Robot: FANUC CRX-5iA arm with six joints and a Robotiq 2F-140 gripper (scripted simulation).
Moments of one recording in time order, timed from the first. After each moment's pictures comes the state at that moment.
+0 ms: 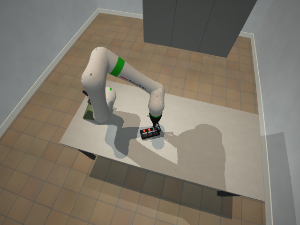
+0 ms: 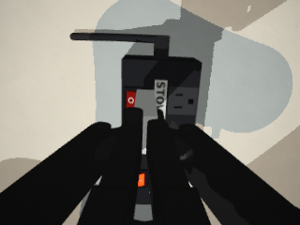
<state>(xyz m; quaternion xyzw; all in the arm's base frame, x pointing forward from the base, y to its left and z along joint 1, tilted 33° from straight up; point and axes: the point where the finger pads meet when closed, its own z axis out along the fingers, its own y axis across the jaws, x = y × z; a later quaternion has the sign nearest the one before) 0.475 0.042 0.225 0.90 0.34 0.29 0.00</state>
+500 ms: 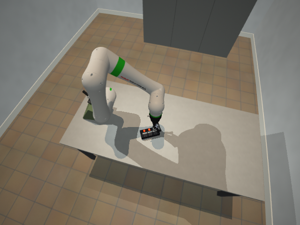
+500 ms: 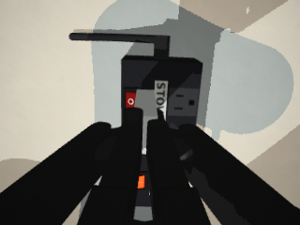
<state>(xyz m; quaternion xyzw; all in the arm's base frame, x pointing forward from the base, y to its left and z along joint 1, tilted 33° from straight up) 0.477 0.042 0.223 0.90 0.34 0.29 0.00</state>
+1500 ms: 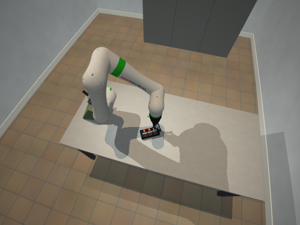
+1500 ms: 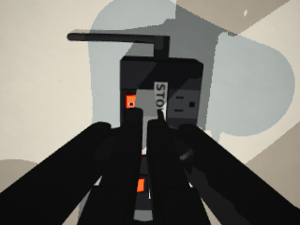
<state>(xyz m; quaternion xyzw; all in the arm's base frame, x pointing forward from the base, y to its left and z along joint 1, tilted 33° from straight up) 0.480 0.043 0.218 0.90 0.34 0.29 0.00</state>
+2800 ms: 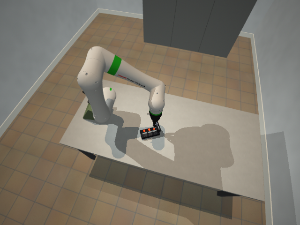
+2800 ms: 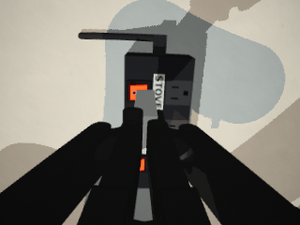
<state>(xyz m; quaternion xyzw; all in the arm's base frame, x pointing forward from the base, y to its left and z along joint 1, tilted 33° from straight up) 0.460 0.036 0.251 0.90 0.34 0.29 0.00</state>
